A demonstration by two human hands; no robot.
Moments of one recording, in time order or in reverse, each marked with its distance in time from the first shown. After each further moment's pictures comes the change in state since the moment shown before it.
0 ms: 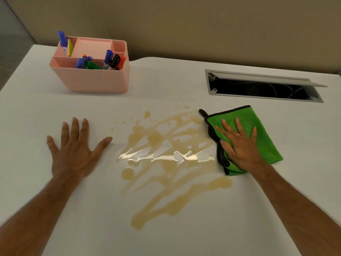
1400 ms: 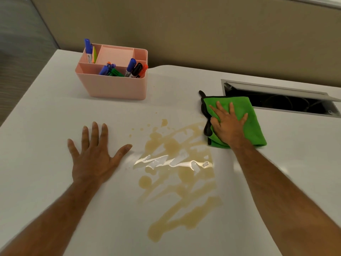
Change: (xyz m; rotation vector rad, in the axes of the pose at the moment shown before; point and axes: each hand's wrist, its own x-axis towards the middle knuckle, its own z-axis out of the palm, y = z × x) left_hand 0.001 0.000 0.001 0.000 0.018 0.003; right_hand 0.120 -0.073 -0.002 0.012 0.009 0.144
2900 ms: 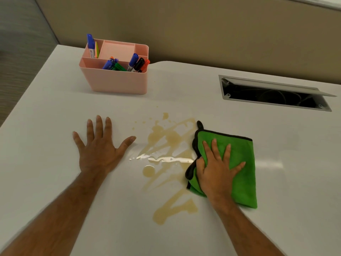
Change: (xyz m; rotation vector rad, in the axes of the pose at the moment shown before) left_hand -0.003 0.000 -0.003 -0.038 -0.006 0.011; right_hand -0.178 -0.074 0.039 -0.016 0.074 0.222
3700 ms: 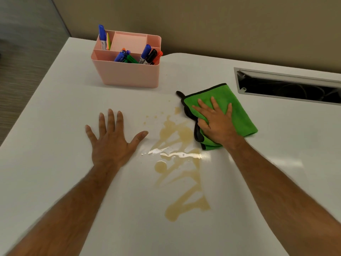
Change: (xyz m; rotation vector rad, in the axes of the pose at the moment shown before) left_hand 0.002 -0.002 0.001 0.003 0.004 0.002; right_hand 0.140 -0.026 -0.009 -0.005 -0.098 -0.520
